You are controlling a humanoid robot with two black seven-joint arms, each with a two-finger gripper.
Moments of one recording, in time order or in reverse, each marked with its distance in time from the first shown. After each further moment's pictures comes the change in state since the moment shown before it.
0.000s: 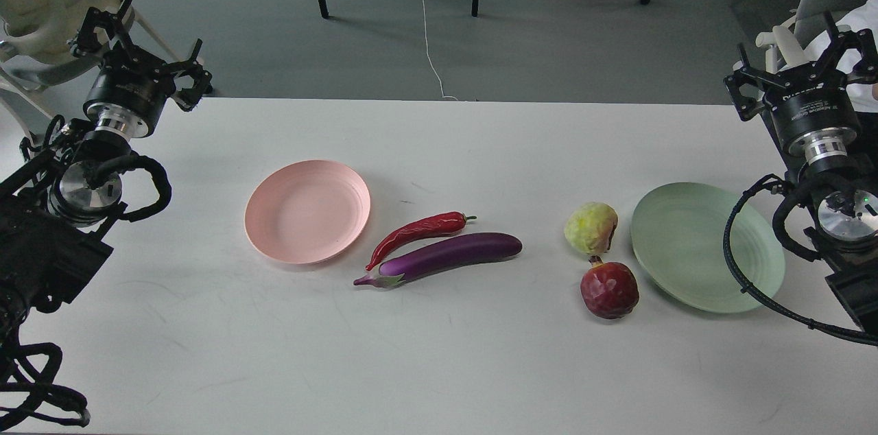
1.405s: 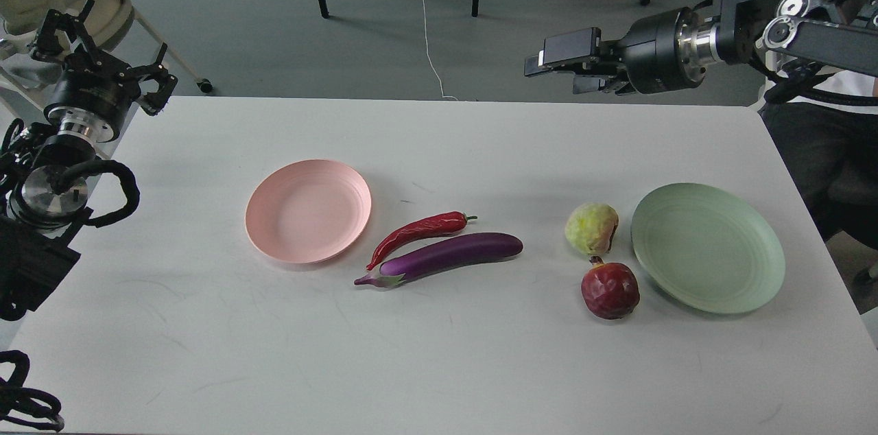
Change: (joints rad) left arm 0.022 0.072 0.001 0.004 0.000 0.000 -0.005; right arm 1.139 0.021 -1.576 0.353 -1.003 0.000 0.023
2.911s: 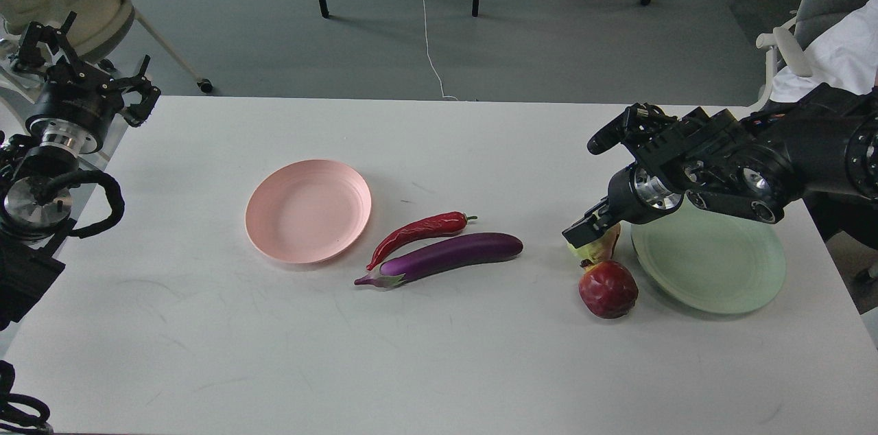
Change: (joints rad) left arm 0.026 0.029 -0.001 0.012 0.002 0.000 -0.001; right arm -0.238 0.234 -0.302 -0.131 -0.353 -0.219 0.027
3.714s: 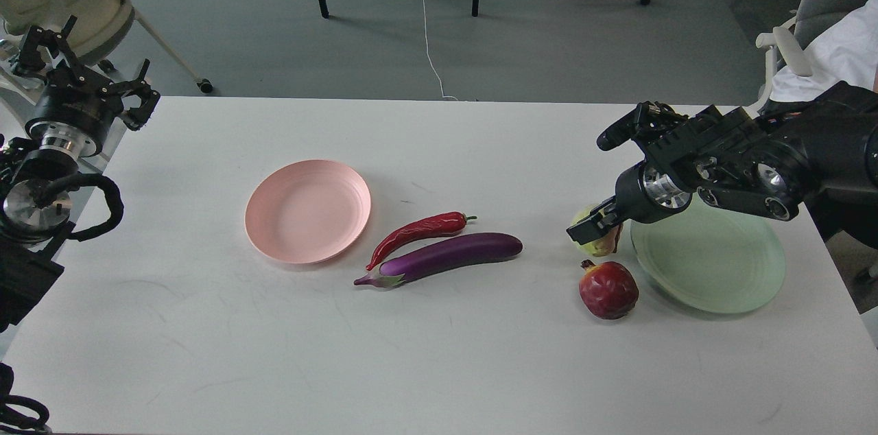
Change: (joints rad) left arm 0.006 0.002 0.002 0.002 0.003 0.000 0.004; right arm 0.044 -0.067 0.010 0.048 0.017 0.001 0.016
